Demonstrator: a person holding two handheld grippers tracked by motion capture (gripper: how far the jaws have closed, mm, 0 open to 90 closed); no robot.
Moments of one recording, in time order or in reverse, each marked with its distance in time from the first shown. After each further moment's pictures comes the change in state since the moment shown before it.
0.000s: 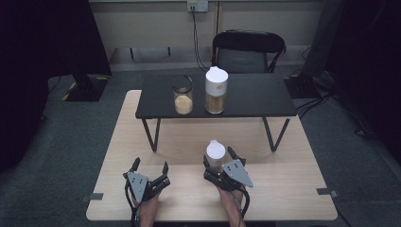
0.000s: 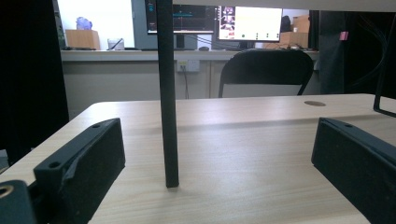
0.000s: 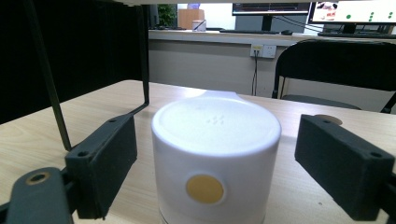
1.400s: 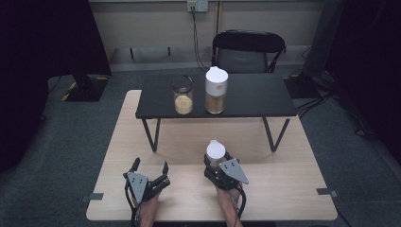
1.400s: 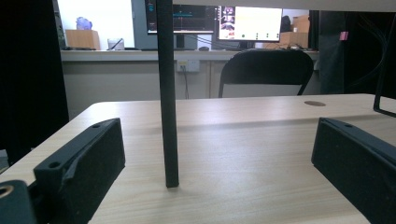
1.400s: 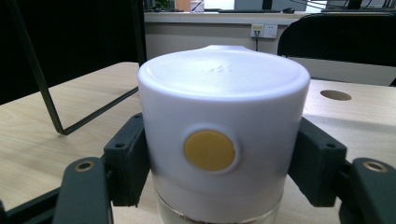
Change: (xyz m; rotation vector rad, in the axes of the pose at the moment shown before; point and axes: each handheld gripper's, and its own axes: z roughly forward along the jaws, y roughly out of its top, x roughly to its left) left arm 0.000 0.000 0.000 0.000 0.000 0.001; right arm 0.001 -0.017 0.013 0.068 -0.007 0.022
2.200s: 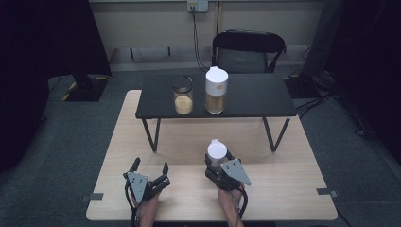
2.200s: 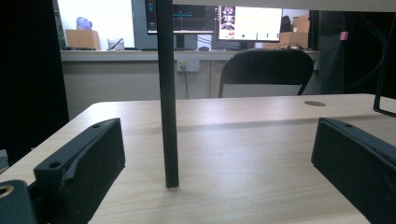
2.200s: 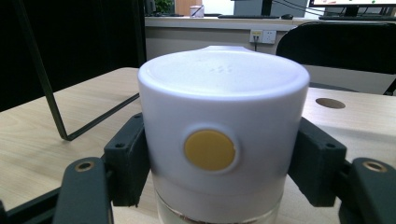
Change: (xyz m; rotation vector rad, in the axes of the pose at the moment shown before) left arm 0.000 0.000 0.000 0.000 0.000 0.000; right arm -0.001 0.010 -0.009 -0.015 0.001 -0.008
